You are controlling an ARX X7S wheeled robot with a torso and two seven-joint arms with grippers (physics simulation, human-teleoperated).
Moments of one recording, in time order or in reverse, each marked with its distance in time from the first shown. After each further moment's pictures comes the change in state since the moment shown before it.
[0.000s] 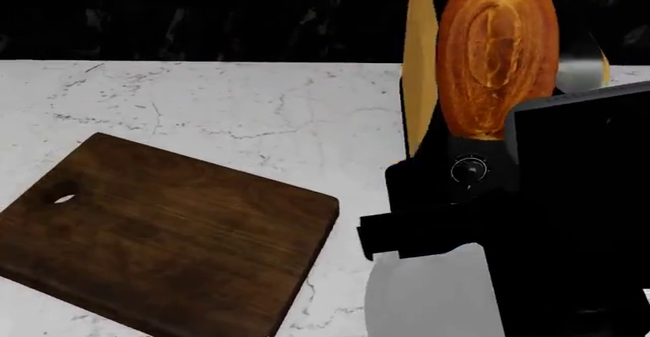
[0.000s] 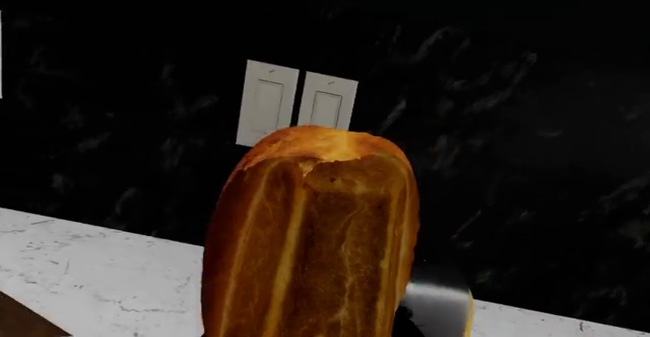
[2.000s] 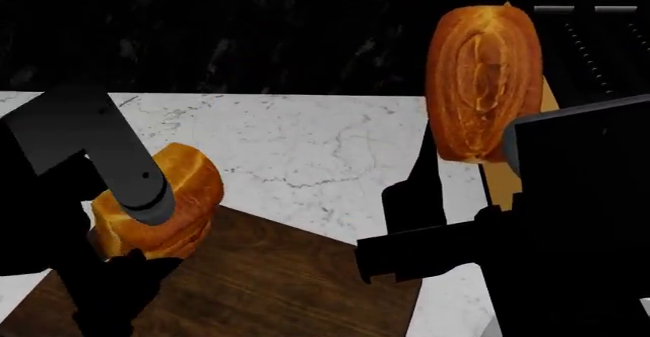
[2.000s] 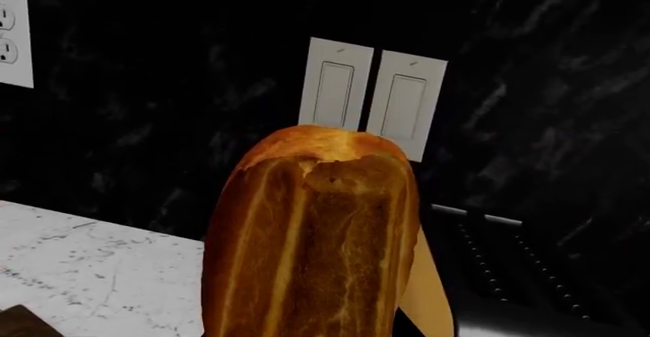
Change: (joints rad) left arm -0.601 0.480 0.532 -0.476 -0.148 -0.902 0.315; right arm -0.029 0.026 0.015 -0.002 0.056 -0.004 -0.061
